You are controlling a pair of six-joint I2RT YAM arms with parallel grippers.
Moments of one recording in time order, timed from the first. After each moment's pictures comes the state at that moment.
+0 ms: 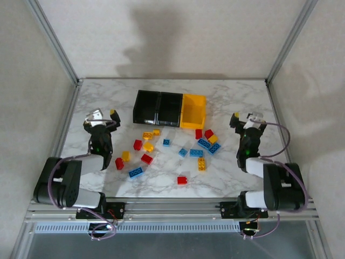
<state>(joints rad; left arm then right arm) -0.09 1.38 0.38 0.91 -0.42 -0.22 0.06 1.32 0.33 0.93 0.27 0.09</state>
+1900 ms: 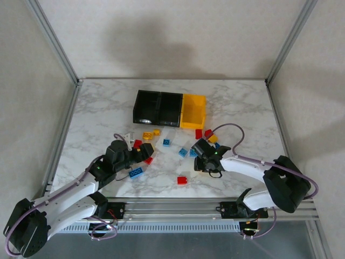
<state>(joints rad) -0.58 0.87 0.35 0.01 0.12 -0.91 0.81 1.38 0.65 -0.57 0.13 0.80</state>
